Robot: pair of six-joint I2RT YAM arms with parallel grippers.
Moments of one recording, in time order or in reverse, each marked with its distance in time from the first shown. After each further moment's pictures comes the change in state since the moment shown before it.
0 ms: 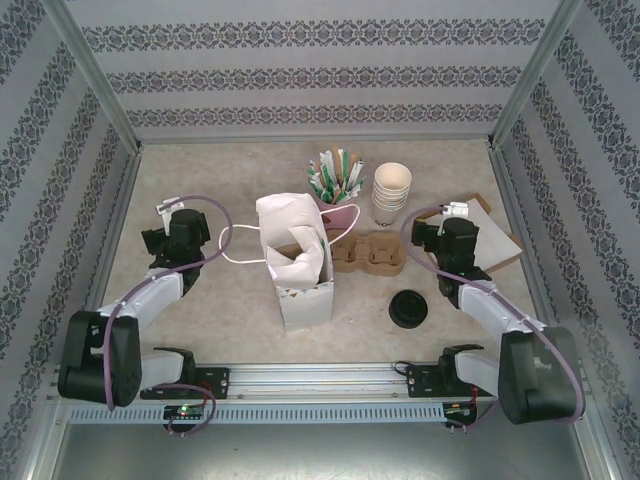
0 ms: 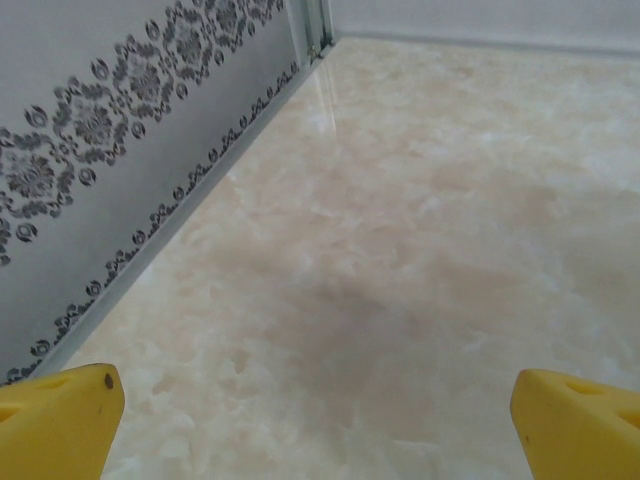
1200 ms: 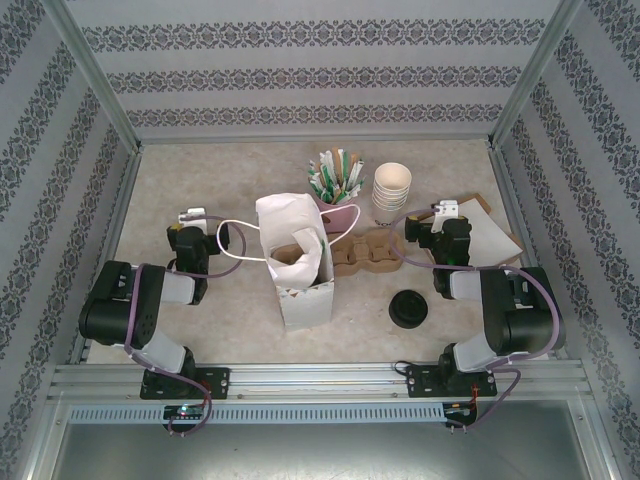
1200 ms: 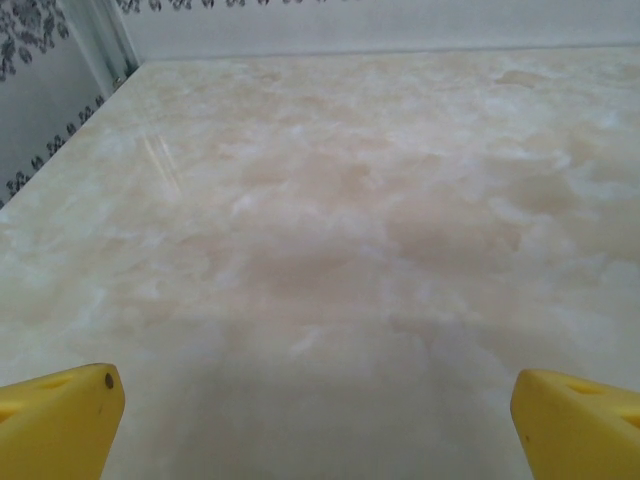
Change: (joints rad) left arm 0.026 0.306 -0.183 0.692 0.343 0.163; right arm -0.063 0.345 -0.025 0.488 -0.174 -0.097
